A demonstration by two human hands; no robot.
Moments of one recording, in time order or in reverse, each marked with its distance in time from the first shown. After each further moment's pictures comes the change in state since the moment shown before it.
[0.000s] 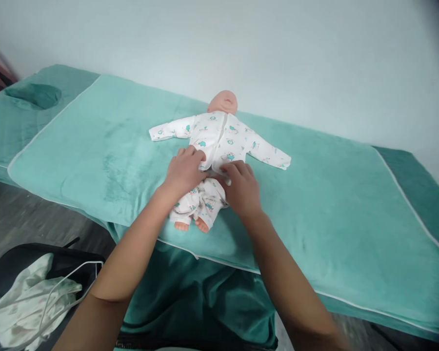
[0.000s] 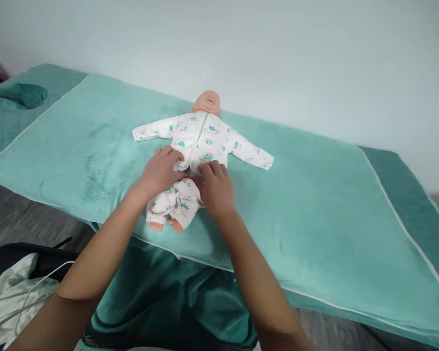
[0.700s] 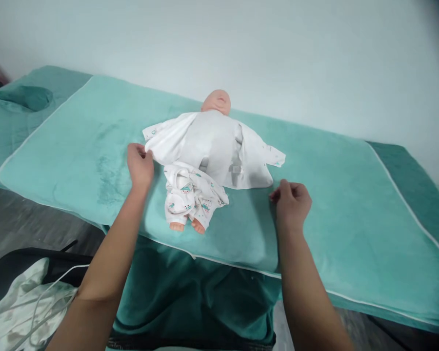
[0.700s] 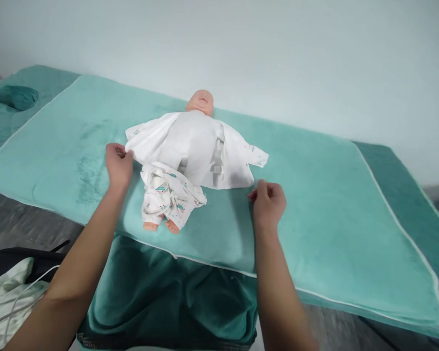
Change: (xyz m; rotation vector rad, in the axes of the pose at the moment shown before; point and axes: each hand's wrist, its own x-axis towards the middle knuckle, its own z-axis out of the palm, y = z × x) left_hand 0.000 -0.108 -0.016 -0.281 0.669 -0.354; right_hand -0.061 0.112 -0.025 0.545 0.480 0.834
